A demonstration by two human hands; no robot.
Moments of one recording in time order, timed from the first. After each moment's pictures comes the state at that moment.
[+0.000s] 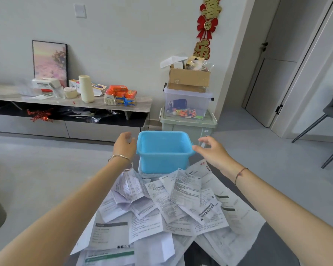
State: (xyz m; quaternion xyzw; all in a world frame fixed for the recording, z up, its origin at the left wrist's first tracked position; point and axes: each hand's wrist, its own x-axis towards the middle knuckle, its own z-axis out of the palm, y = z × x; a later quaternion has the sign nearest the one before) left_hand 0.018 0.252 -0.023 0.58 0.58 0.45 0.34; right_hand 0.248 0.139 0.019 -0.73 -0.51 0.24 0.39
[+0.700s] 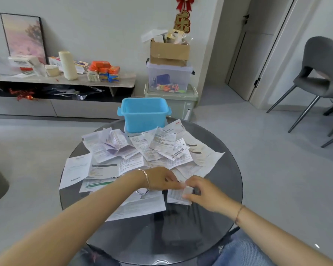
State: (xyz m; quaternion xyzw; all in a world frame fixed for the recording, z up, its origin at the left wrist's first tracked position) left_hand 0.065 0.013 -0.064 0.89 0.30 -0.12 0.34; right_hand 0.241 -0.098 -0.102 -0.68 -0.66 0.25 0.19
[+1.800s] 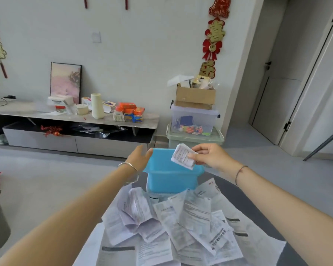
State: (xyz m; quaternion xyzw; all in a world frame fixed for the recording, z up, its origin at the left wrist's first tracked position) left_hand 0.017 0.244 0.002 0.69 0.56 0.30 0.35; right_hand 0.235 0.156 0.051 -0.63 -0.54 0.36 0.43
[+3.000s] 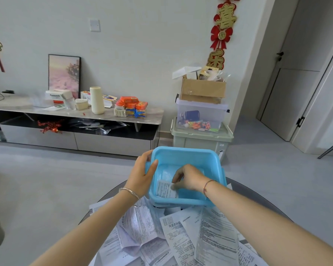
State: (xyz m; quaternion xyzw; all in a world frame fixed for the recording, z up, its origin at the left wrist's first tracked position) left_hand 0.019 0.275 -0.072 0.70 0.40 0.47 0.35; right_hand 0.197 0.254 -0.048 -0.68 -0.66 0.27 0.16
